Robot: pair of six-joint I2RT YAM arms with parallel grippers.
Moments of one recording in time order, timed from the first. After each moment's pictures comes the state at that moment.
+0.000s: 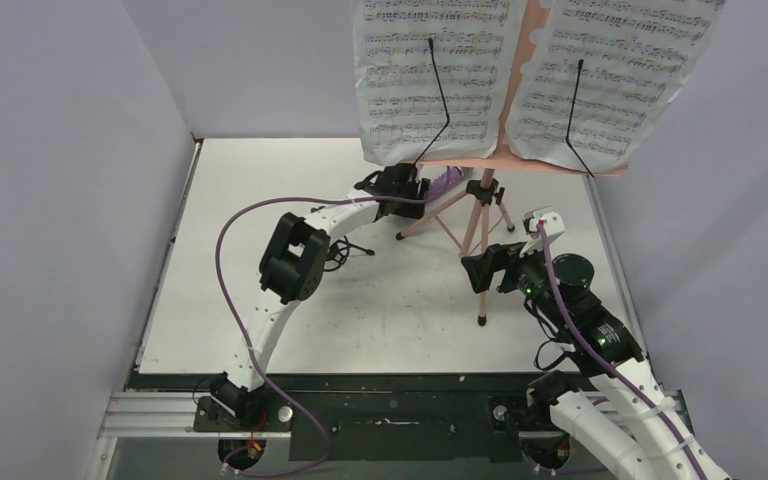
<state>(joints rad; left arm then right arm) -0.63 2.45 2.02 -0.30 -0.02 -0.30 0.47 0.61 0.74 -0.38 -0.04 0.22</state>
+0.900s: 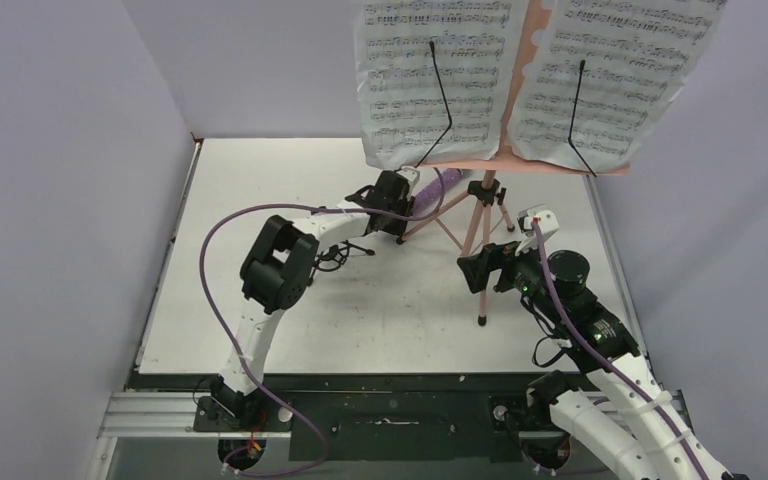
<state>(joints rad) -0.64 2.26 1.69 -0.26 -0.07 -0.21 0.47 0.63 0.74 -0.37 -0.08 0.23</state>
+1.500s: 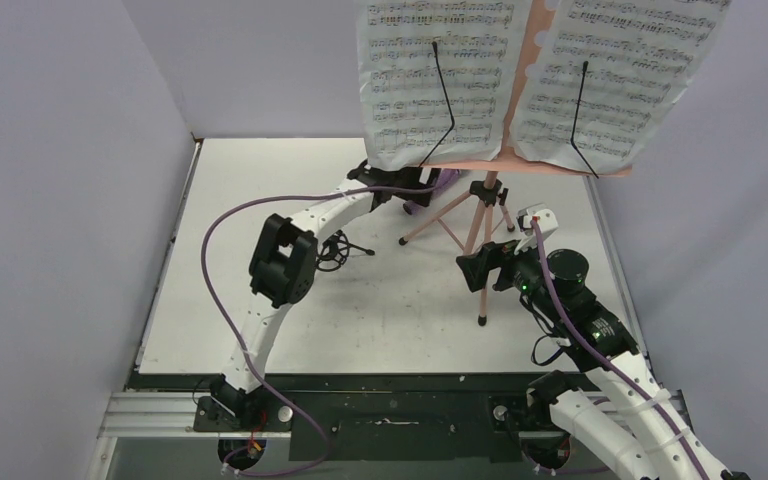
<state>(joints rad) -0.62 2.33 2.00 -0.30 0.01 -0.13 0.47 0.63 0.73 -0.35 -0.08 0.23</state>
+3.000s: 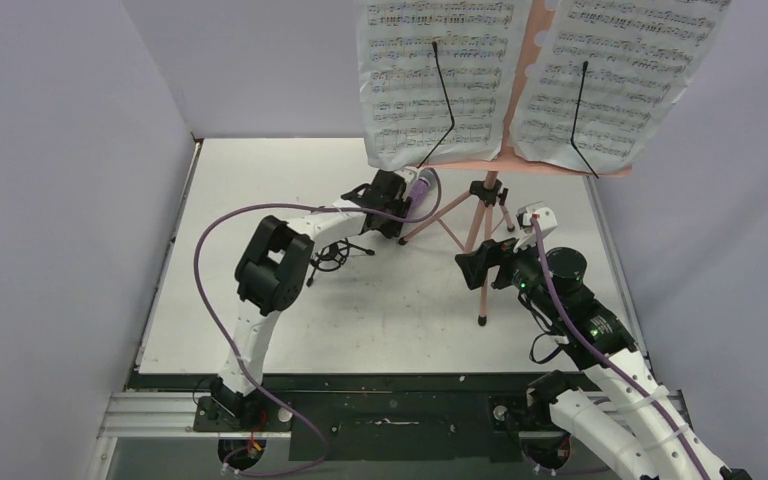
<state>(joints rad) -0.63 2.25 1.72 -0.32 -0.10 -0.14 0.47 0.65 0.73 -0.34 -0.07 0.25</state>
